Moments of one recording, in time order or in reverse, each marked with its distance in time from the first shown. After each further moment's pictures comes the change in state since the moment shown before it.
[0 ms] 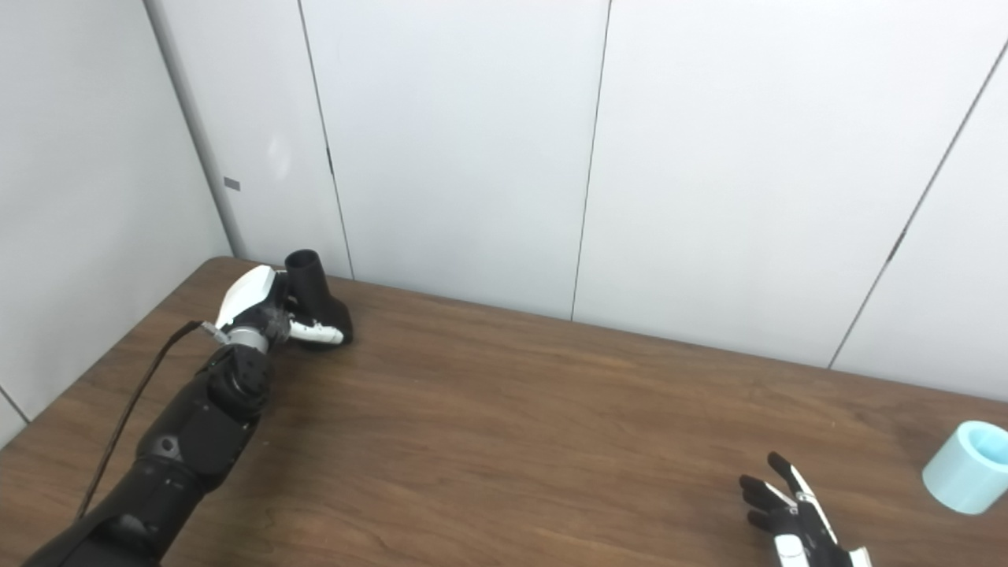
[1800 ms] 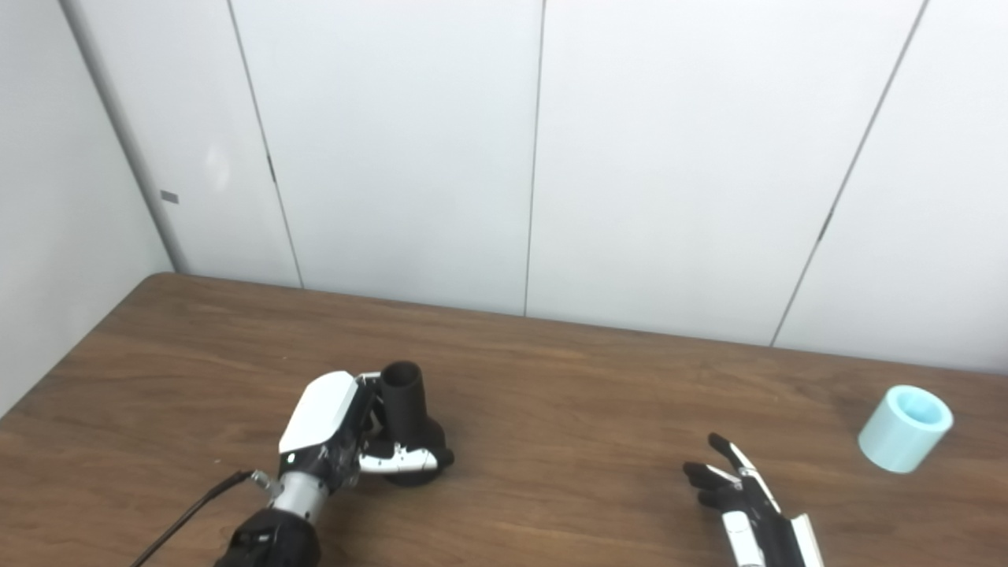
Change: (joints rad) left arm 0.428 -0.194 -0.229 -0.670 0.308 -0.043 0.034; right arm 0.003 0.015 0.009 -0.004 -0.060 -0.015 -0.011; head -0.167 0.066
